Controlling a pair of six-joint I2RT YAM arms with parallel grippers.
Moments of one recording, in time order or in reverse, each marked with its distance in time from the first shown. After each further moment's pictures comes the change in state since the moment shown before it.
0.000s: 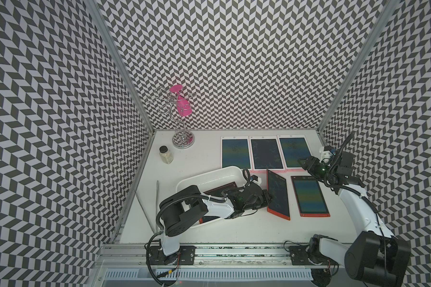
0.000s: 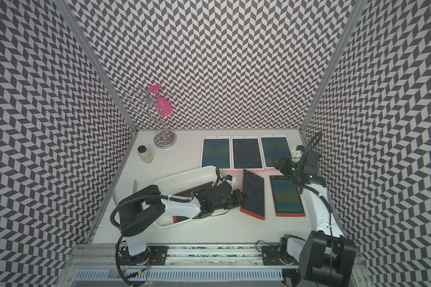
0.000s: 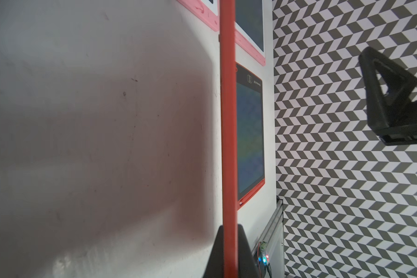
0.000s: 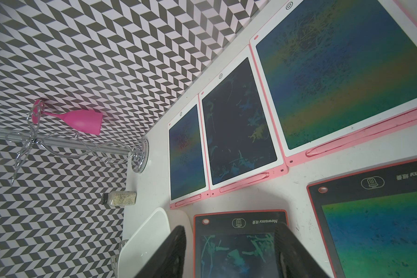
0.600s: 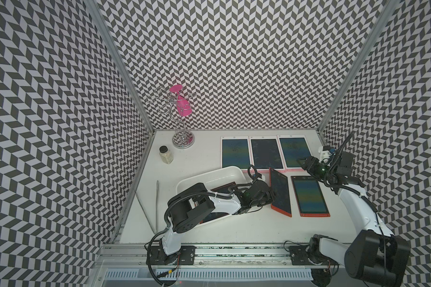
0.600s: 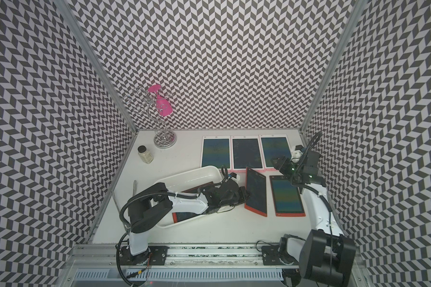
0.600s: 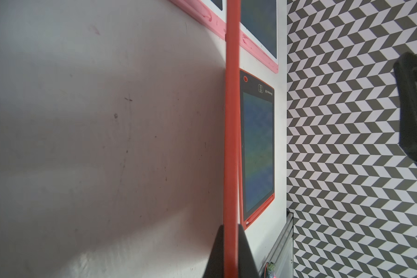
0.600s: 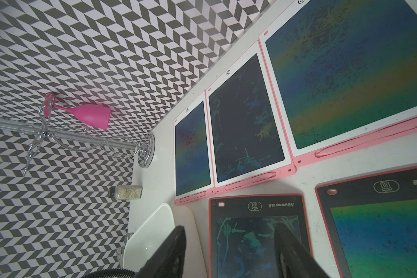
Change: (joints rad) left arm -0.001 0.085 0.149 -0.123 -0.030 0.010; right arm -0.003 0.008 -0.006 0.021 -0.044 -0.008
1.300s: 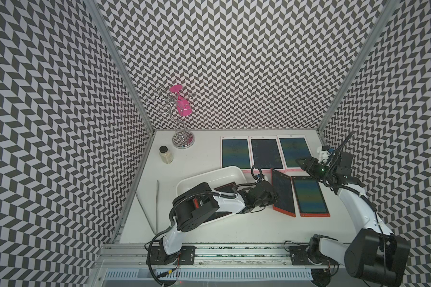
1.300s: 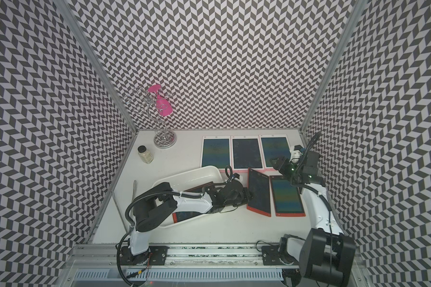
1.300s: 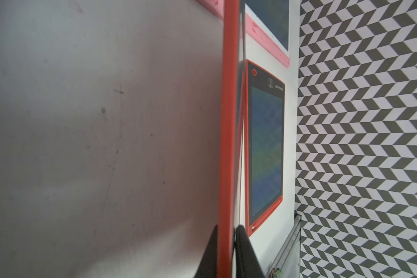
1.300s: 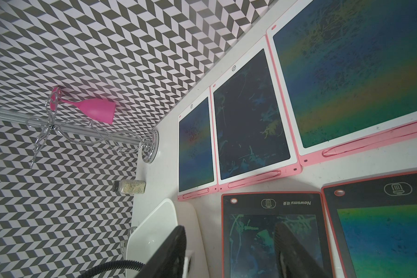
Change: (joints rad) left arm -0.013 0.055 0.068 -0.067 -0.006 -0.003; right arm 0.000 0.007 -0.008 0.013 -0.030 -0.010
